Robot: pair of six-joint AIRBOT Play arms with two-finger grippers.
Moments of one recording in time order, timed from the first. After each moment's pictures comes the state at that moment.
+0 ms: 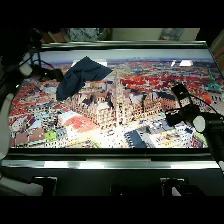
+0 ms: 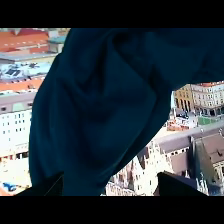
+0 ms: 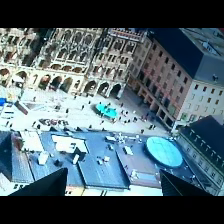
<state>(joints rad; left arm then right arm) -0.03 -1.72 1.81 1.45 -1.02 -1.49 0.00 -0.89 0.80 -1.62 0.84 1.13</state>
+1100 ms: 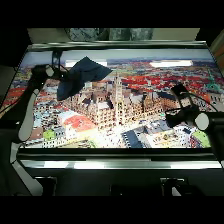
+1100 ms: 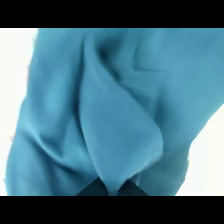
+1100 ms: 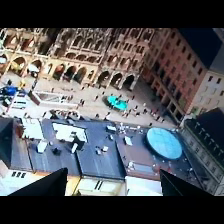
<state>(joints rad) -0.08 -1.96 2.03 1.47 -0.86 -1.40 0.00 -0.89 0.87 -1.60 0.93 1.13</state>
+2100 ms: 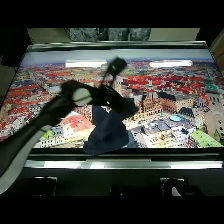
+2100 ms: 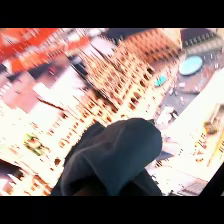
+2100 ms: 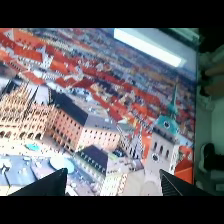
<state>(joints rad) -0.74 -1.52 1.63 1.29 -0.95 -1.39 0.00 -0.83 1.68 -1.74 1.48 1.09</state>
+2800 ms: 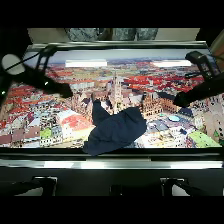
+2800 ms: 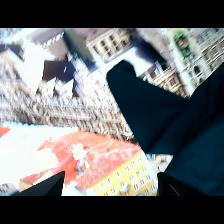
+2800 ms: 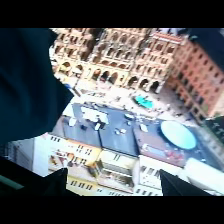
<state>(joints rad) -0.16 -1.38 1.61 1.31 -1.47 -1.42 -0.20 -1.28 1.54 -1.28 1.58 0.96</state>
